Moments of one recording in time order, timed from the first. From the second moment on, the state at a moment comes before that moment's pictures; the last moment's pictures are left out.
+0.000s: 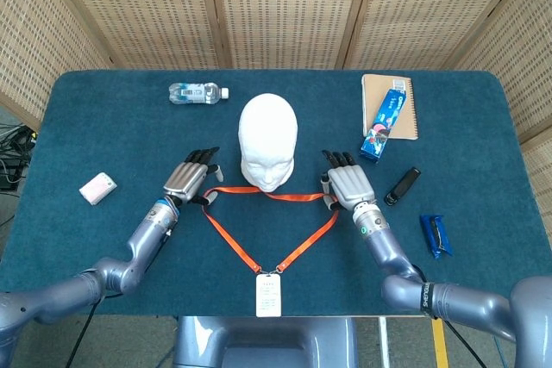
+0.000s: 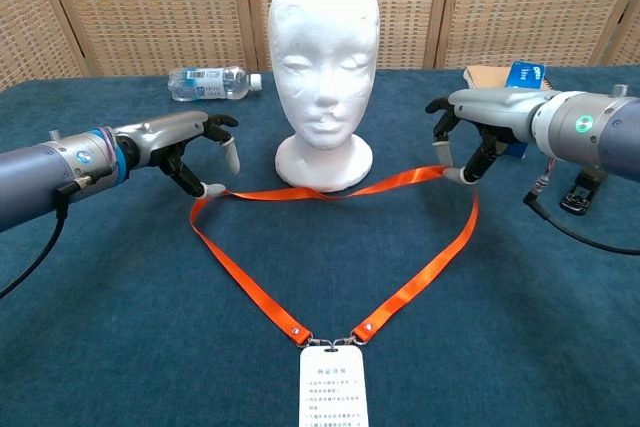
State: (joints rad) left arm -0.81 -1.74 -0.24 -1.05 1.15 0.74 0.03; right arm 0.86 -1.55 0.21 -1.43 -0.76 0.89 -0.48
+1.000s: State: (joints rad) left arm -0.82 -1.86 -0.22 -0.90 1.16 0.75 0.00; right arm 0.86 -1.56 0.20 -1.39 -0.79 0.88 -0.44
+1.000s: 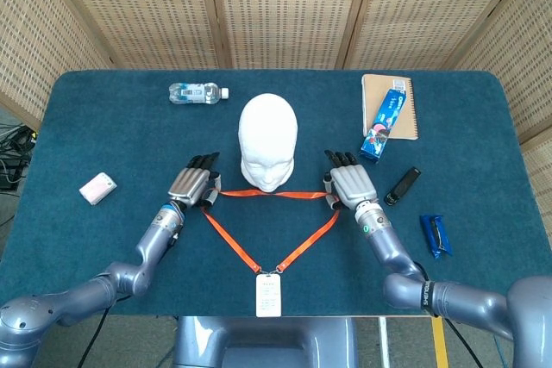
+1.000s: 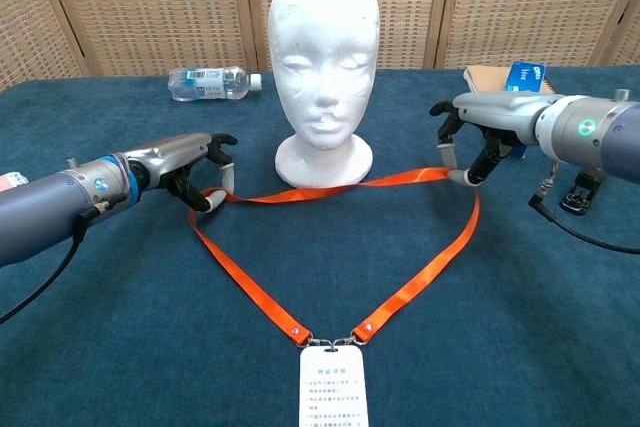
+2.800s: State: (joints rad) left arm -0.83 -1.47 -0.42 -1.41 1.11 0.99 -0.19; right arm 0.90 -1.11 0.52 -1.80 -0.59 0.93 -0.07
